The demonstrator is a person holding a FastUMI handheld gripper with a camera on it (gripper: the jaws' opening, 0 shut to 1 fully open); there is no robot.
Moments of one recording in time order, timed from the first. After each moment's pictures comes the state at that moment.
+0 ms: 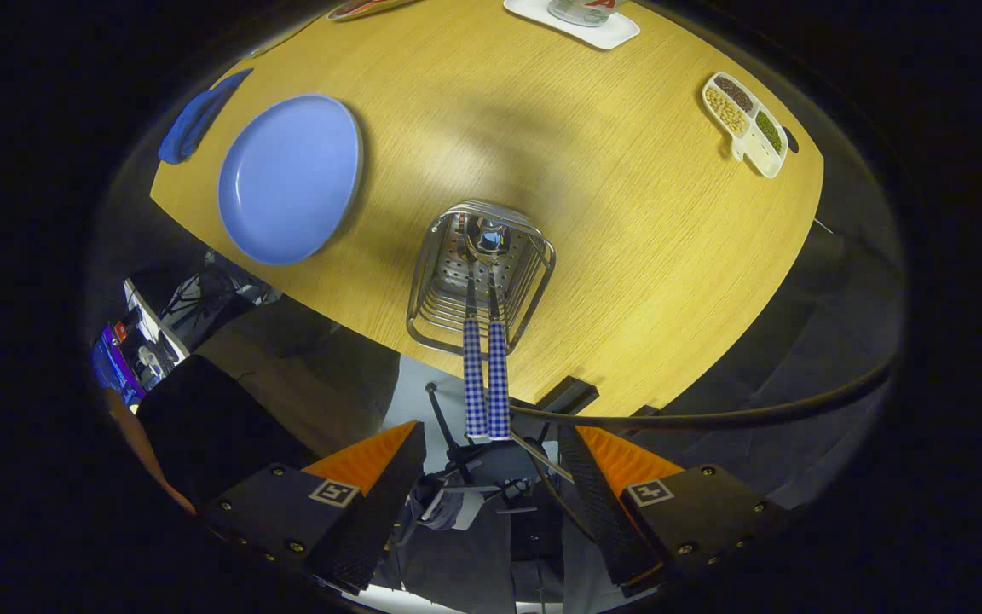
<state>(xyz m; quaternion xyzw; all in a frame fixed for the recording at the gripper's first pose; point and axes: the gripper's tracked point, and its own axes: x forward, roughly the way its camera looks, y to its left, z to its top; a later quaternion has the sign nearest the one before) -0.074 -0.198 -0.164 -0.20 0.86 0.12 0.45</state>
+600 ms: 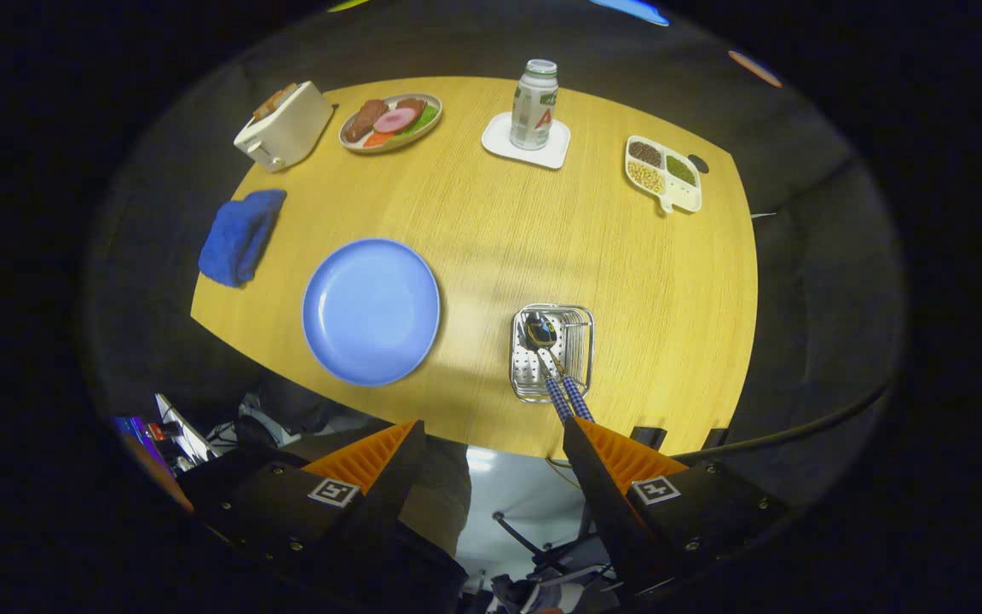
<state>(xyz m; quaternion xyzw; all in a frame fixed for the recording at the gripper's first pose) -0.075 -0.110 -0.128 -0.07 0.68 0.06 0.73</state>
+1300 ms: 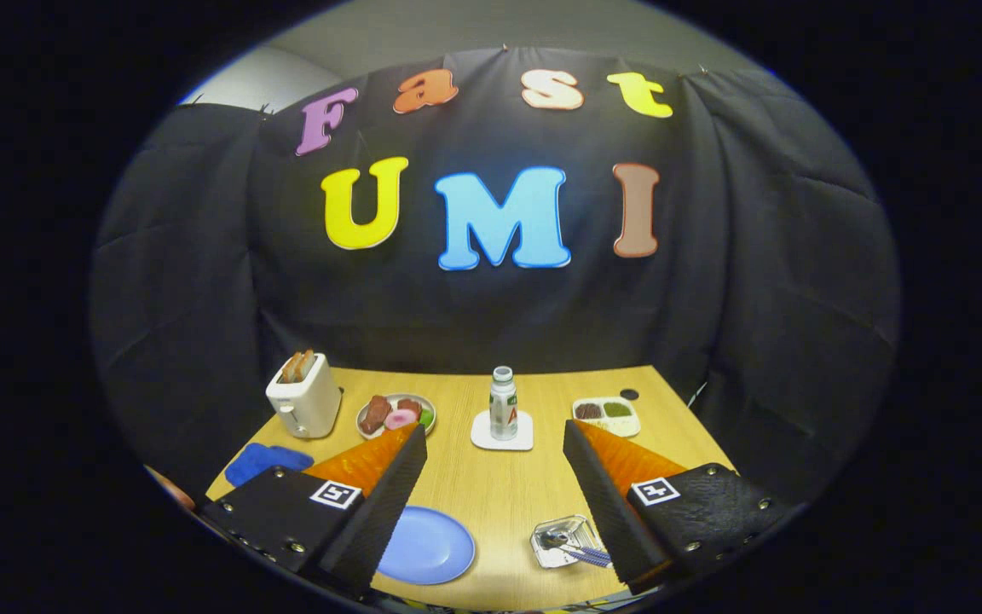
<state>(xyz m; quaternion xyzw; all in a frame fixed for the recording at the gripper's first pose) 0.006 -0.072 0.019 -0.01 0.19 0.00 0.98</state>
